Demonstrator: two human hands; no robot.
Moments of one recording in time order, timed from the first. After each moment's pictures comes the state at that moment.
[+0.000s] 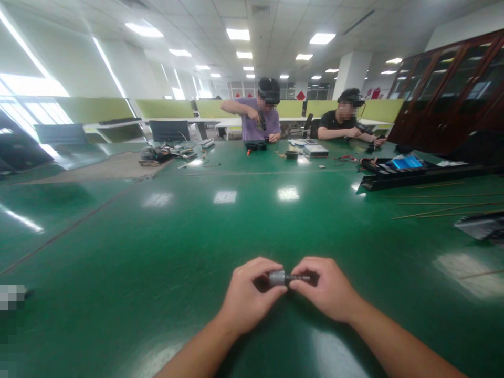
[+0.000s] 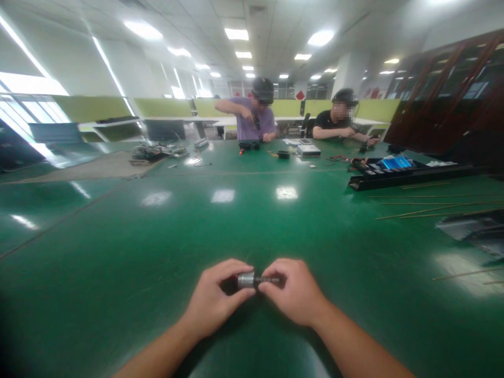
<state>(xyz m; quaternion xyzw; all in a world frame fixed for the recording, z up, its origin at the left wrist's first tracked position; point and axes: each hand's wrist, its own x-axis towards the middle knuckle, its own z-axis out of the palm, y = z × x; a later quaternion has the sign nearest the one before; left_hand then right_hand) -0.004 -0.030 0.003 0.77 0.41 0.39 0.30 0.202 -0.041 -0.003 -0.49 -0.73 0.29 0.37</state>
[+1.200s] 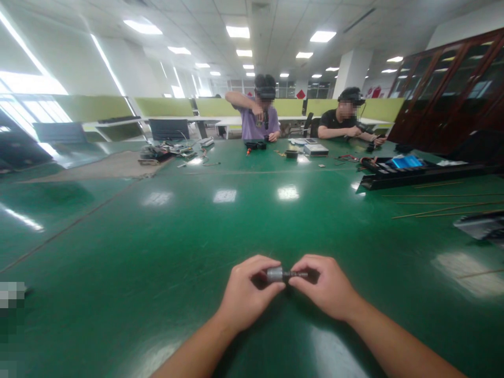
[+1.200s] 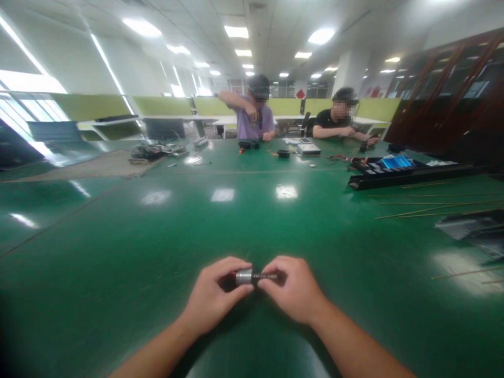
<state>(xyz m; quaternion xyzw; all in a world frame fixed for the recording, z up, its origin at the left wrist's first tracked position) -0.003 -0.031 0.009 0.76 0.42 0.40 0.30 0.202 -0.043 -0.002 -0.50 -0.72 0.29 0.39</state>
